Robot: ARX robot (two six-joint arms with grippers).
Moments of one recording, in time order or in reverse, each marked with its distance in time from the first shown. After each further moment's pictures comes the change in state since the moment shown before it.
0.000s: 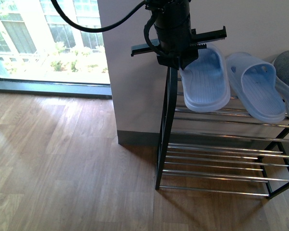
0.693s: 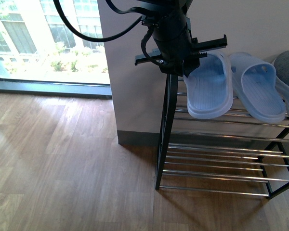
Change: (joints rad) left arm 0.006 -0.002 -0.092 0.124 0.103 0.033; right arm 0.000 0.000 0.000 0.000 0.000 0.000
